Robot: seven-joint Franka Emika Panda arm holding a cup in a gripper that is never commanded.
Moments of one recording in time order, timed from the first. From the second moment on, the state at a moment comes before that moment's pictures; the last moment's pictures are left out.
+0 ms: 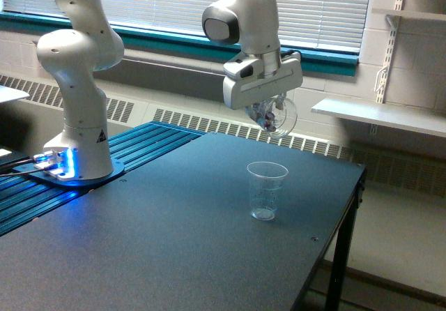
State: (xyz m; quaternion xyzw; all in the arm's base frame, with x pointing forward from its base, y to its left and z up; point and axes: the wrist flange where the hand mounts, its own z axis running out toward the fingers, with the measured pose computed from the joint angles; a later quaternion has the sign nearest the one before) arm 0.473 0.072 0.344 -0.75 0.64 0.05 0.14
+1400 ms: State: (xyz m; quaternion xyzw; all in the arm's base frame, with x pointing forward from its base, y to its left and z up) arm 0.439 0.029 0.309 -0.79 0.59 0.09 0.12
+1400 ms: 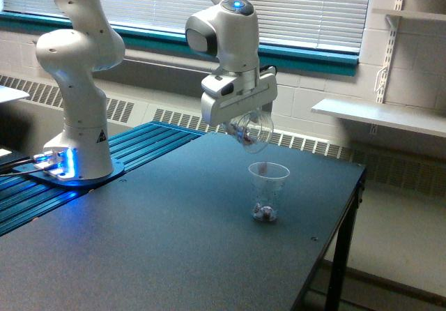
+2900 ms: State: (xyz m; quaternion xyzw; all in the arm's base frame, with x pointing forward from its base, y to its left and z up) arm 0.438 0.049 0.282 -0.79 0.60 0.09 0.09
